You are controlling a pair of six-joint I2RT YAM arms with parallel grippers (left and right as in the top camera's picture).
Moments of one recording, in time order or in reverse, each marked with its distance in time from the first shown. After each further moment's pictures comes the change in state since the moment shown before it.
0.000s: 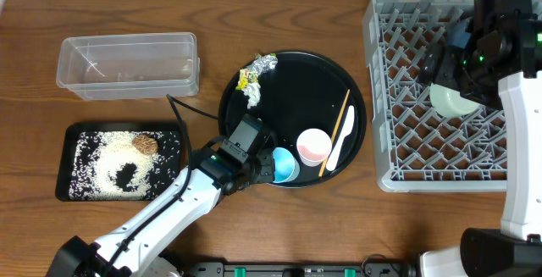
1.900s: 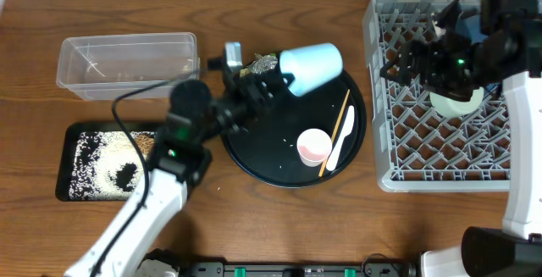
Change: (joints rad) left arm 0.284 -0.105 0.023 0.966 0.563 -0.640; right arm -0.053 0.000 -0.001 0.003 -0.609 -0.232
